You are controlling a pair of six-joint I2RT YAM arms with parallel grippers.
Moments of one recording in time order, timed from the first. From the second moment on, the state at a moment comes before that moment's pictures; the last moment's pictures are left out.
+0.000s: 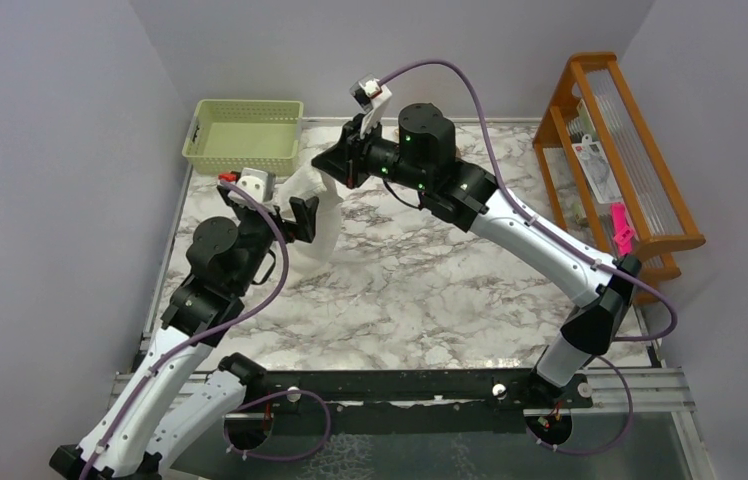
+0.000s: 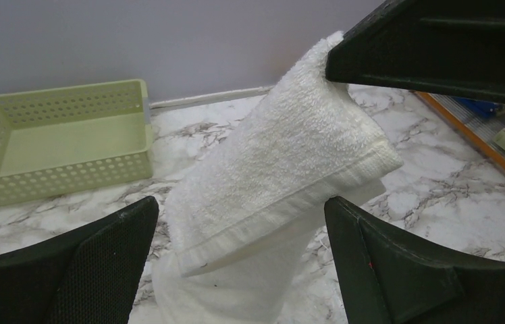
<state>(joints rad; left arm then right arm) -0.50 0.68 0.85 -0.18 -0.17 -0.08 0.90 1.68 1.78 -0.17 -0.20 0.27</state>
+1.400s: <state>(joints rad) -0.50 1.03 1.14 -0.14 -0.10 -0.06 0.67 1.09 0.91 0.04 0.01 0.32</state>
